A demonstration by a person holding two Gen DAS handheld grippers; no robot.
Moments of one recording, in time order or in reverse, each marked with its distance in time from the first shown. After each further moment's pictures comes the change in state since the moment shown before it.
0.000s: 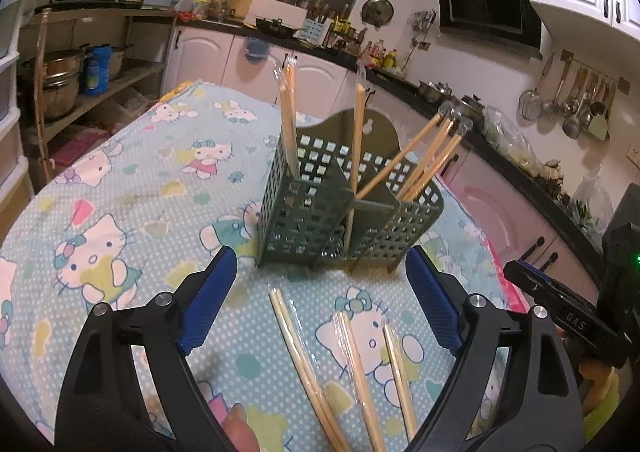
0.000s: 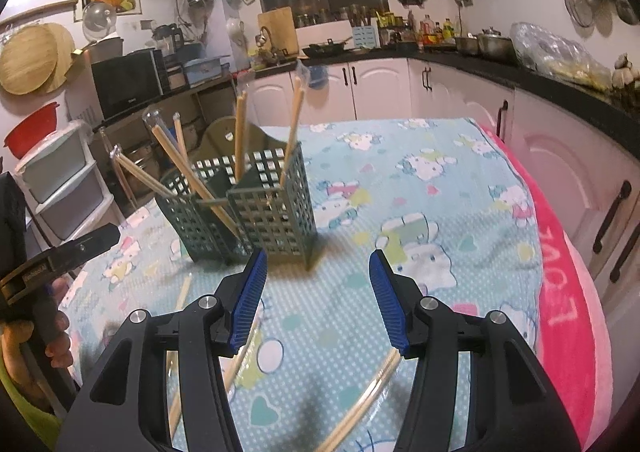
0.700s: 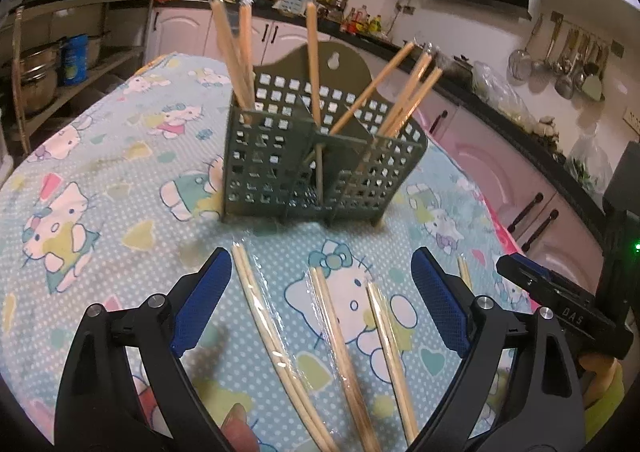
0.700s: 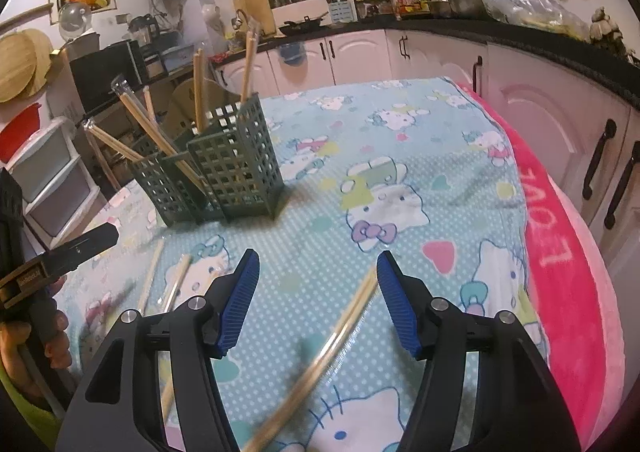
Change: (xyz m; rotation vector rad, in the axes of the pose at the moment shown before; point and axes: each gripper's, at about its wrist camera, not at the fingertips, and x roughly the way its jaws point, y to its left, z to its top) left arm 0.026 -0.026 -0.030 0.067 0.113 -0.024; right arm 0.003 -0.030 -0.039 0.069 0.079 -0.037
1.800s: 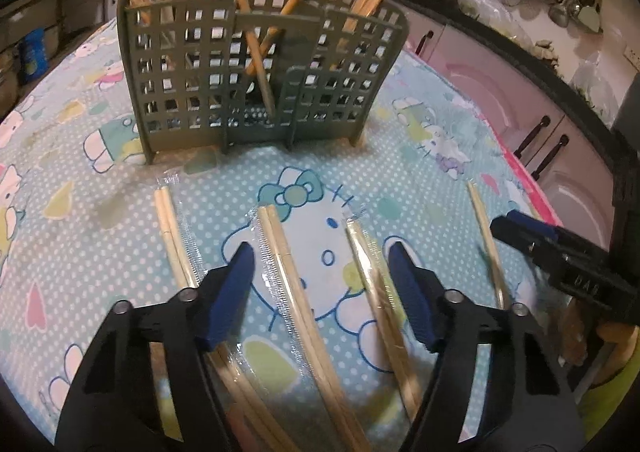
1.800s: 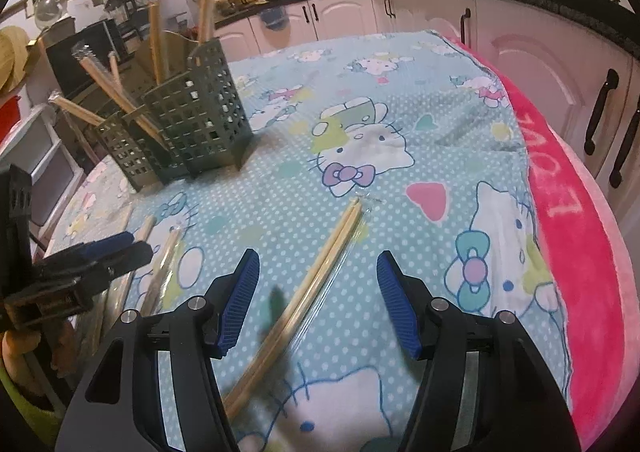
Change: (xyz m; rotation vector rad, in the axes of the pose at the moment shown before) left arm 0.065 -0.023 -0.026 0.105 0.232 -0.018; right arm 0.034 -0.021 -0.018 0.040 0.142 -0.039
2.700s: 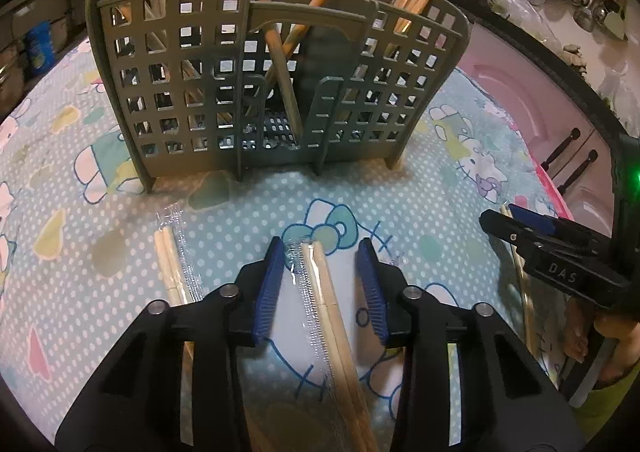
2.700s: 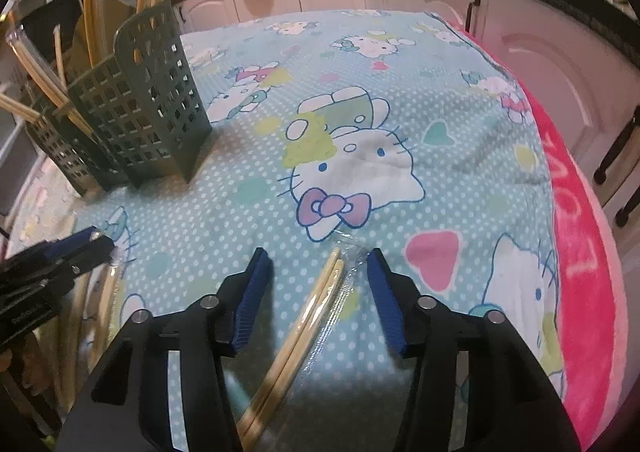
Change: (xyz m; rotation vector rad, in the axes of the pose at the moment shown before) left arm 0.029 0.009 0.028 -0.025 0.027 0.051; right arm 0.058 0.003 0.038 -0.062 0.100 -0.121
